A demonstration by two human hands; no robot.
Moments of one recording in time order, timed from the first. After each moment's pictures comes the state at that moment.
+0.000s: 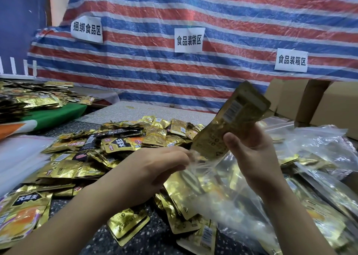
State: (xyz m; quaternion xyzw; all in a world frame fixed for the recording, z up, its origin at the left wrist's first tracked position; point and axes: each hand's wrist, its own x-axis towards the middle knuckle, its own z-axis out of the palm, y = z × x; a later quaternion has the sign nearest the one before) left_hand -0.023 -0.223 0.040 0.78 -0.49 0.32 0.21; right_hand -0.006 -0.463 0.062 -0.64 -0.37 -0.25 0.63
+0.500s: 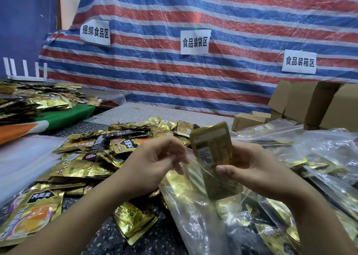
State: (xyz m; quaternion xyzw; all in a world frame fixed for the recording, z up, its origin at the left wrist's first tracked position) left_hand -0.020 -0.222 0.038 0.75 -0.32 0.17 0.55; right_hand -0.029 -0.475 0.079 -0.82 -0.37 -0.04 0.44
